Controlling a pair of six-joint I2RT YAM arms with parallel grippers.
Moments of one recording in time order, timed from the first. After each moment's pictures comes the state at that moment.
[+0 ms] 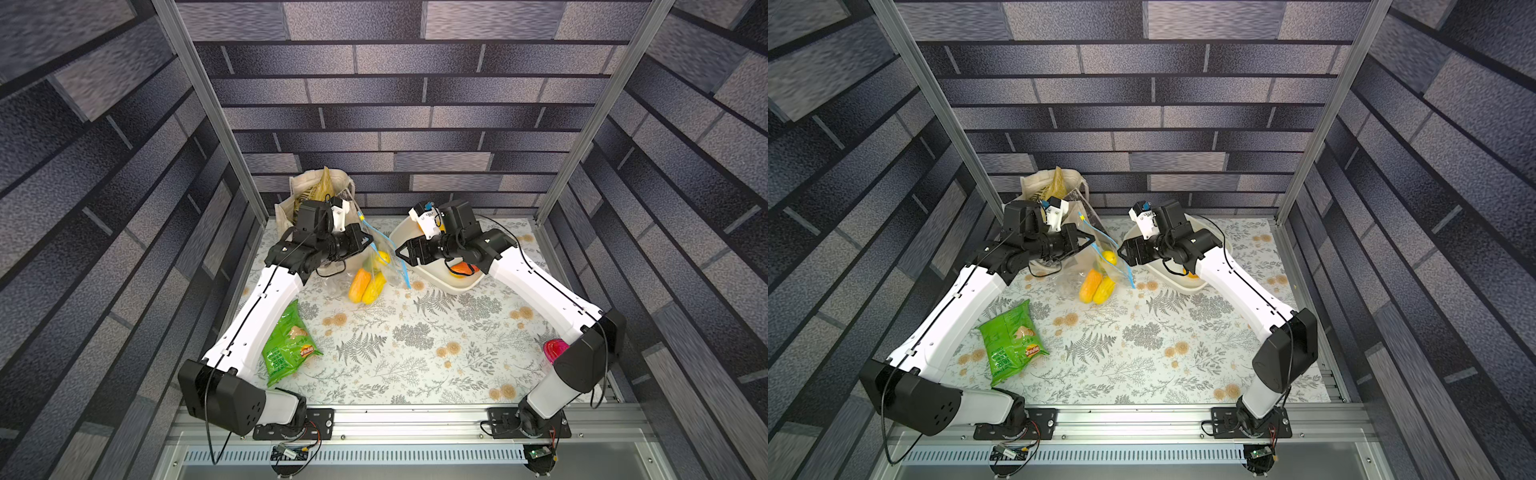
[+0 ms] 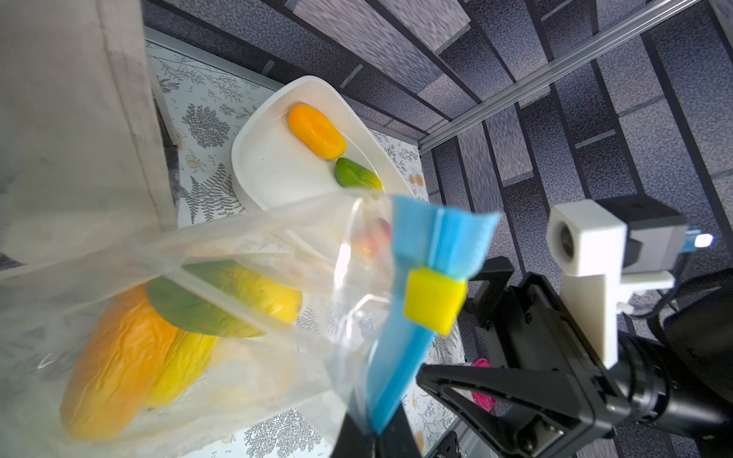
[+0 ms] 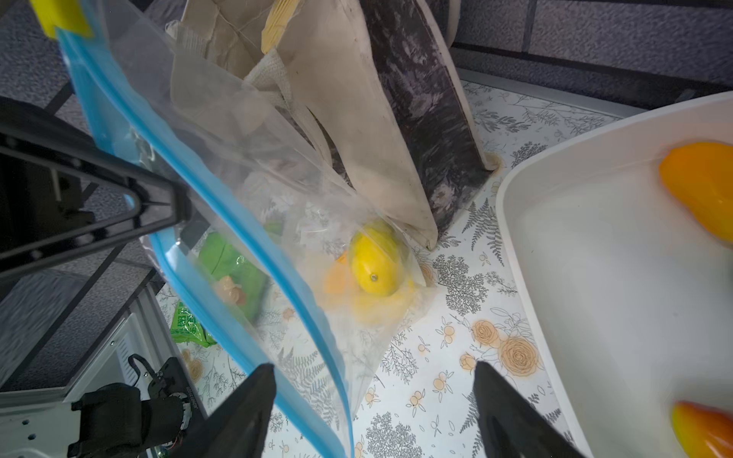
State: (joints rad) left arm -0.31 1.38 1.44 -0.59 0.51 -0.63; right arm 0.63 1.67 1.65 -0.66 -0.37 0.20
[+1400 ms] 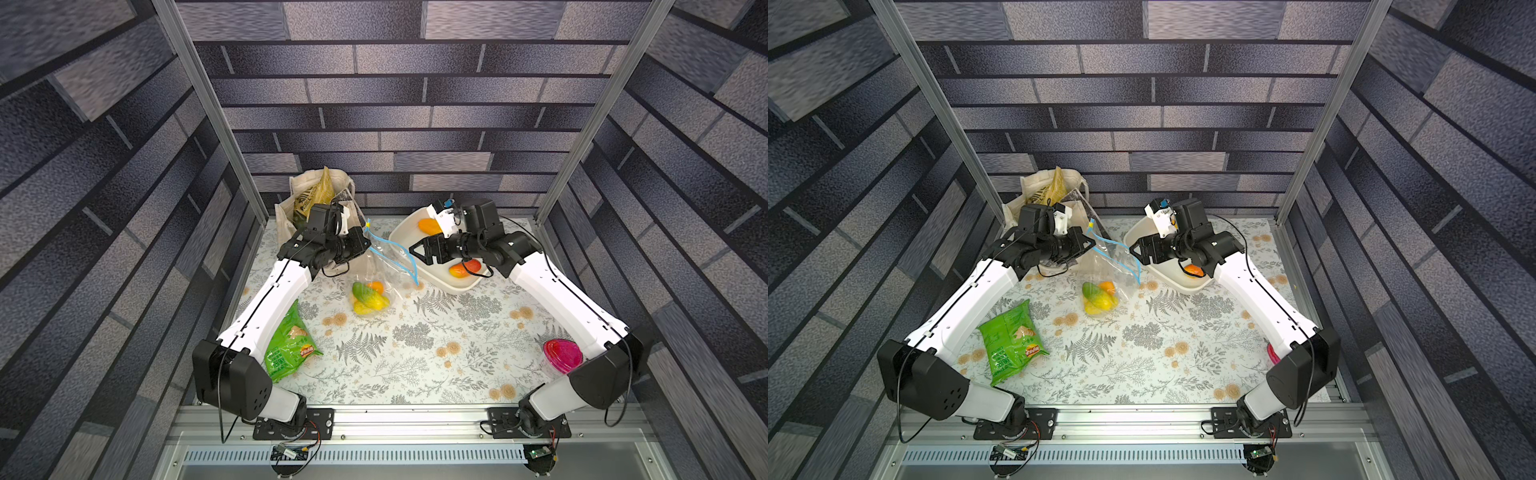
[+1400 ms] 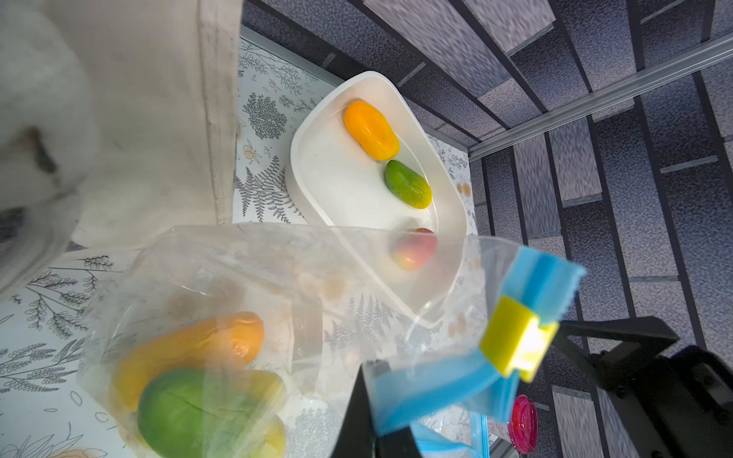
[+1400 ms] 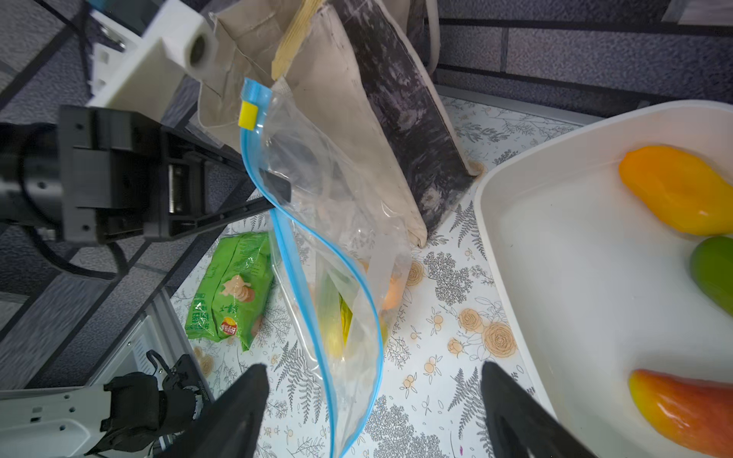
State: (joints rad) left arm -0.30 1.46 1.41 -0.58 0.40 -0.65; right arm 0.52 1.50 1.56 -0.65 -0.43 0.19
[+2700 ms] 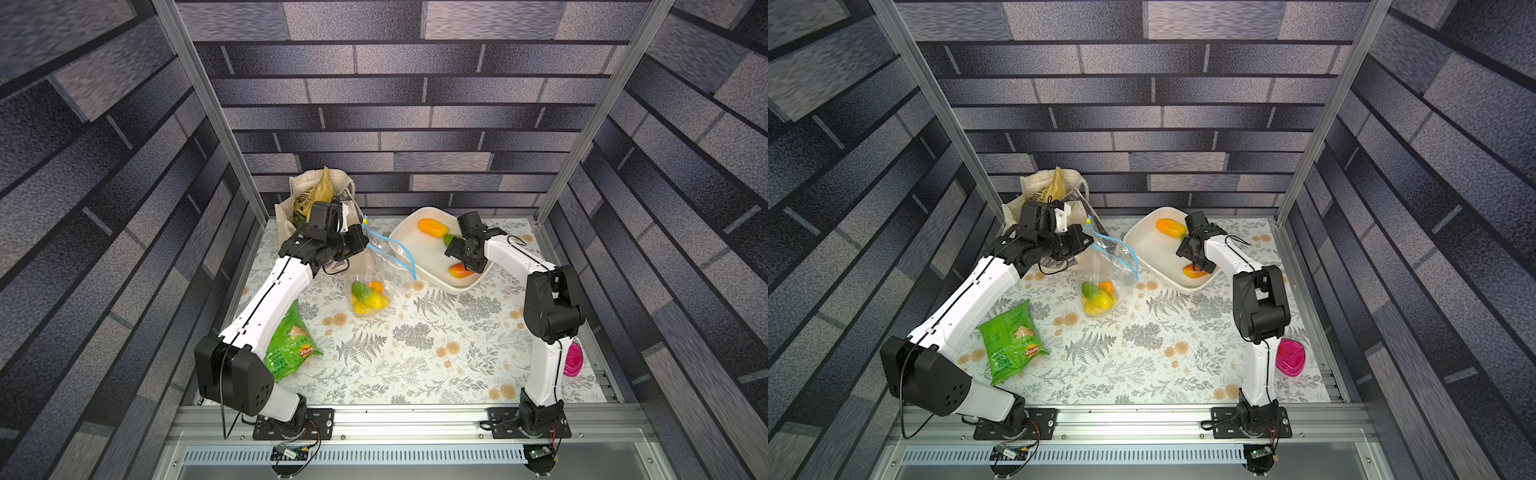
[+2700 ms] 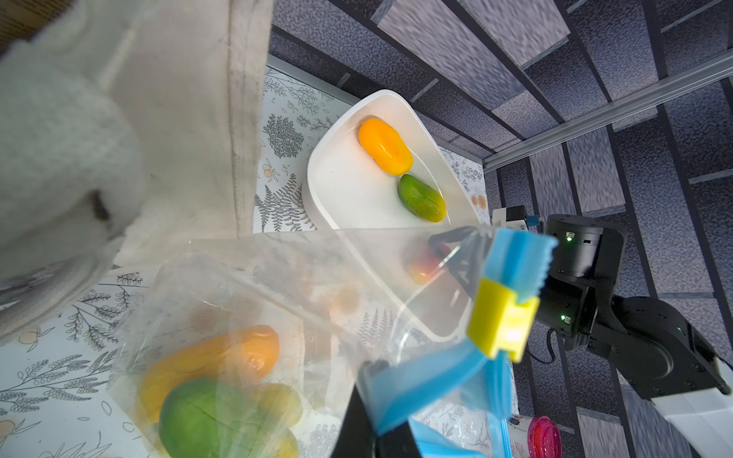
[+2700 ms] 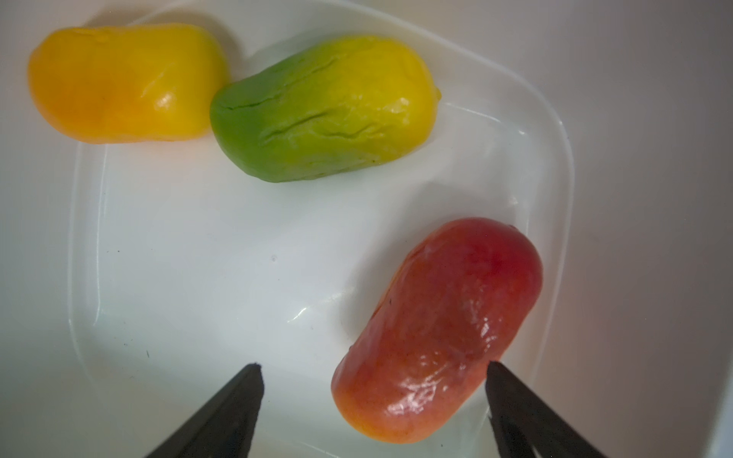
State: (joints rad) left arm -0.30 1.48 1.44 -0.59 0.34 -0.62; right arm 0.29 2.02 1.60 -0.70 0.12 0.77
